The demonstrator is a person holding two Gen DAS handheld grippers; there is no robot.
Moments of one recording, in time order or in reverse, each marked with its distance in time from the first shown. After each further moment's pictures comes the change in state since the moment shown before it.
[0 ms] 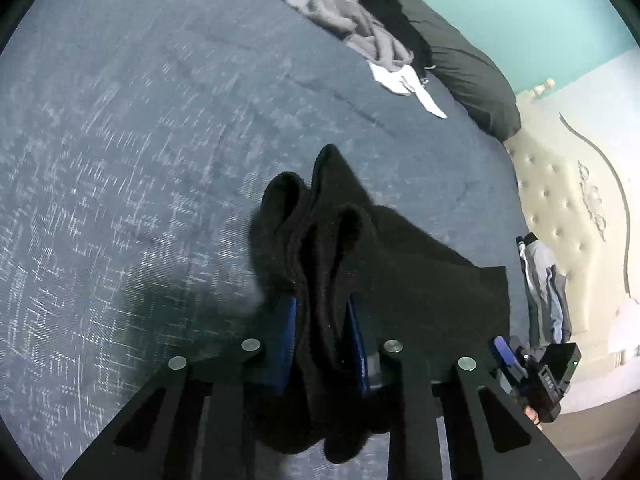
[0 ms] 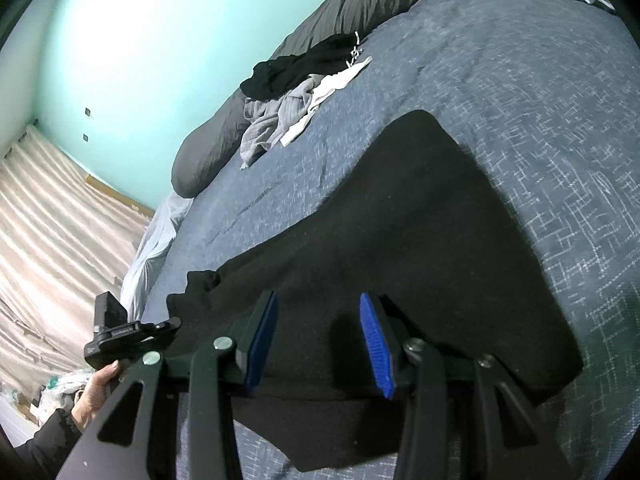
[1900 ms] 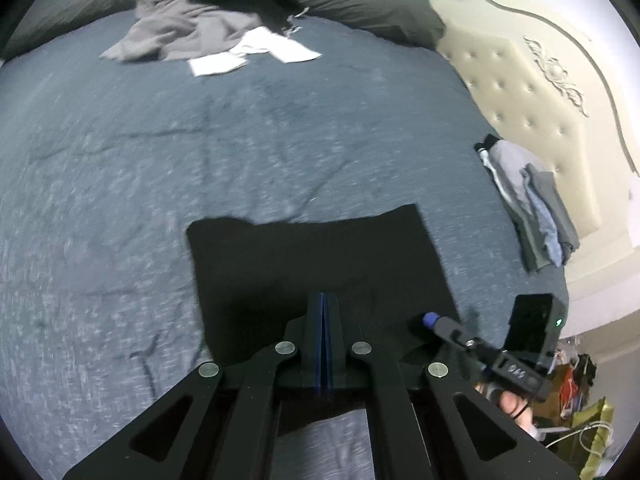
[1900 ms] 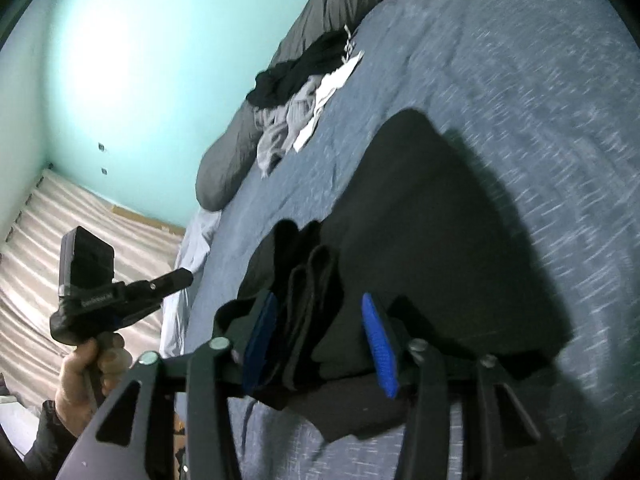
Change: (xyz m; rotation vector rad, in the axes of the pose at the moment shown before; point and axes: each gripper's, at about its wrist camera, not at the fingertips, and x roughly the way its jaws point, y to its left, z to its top) left arm 0.041 -0.195 -0.020 0.349 0.132 0.072; right arm -0.021 -0.012 0.006 0.136 0.046 0.123
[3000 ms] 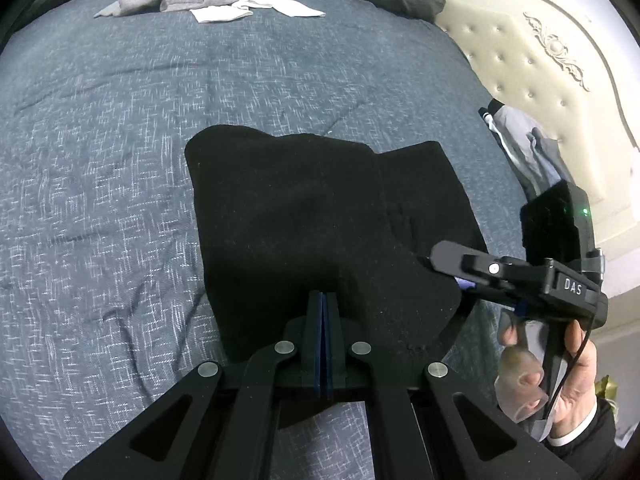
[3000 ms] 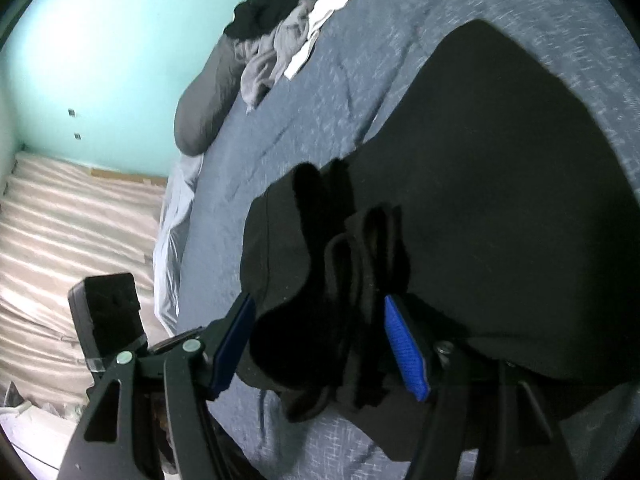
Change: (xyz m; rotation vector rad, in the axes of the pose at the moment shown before) left arm 0.037 0.021 -0.043 0.020 0.065 -0.045; right arm 0.070 0.030 0.008 0.046 0.264 -0.061
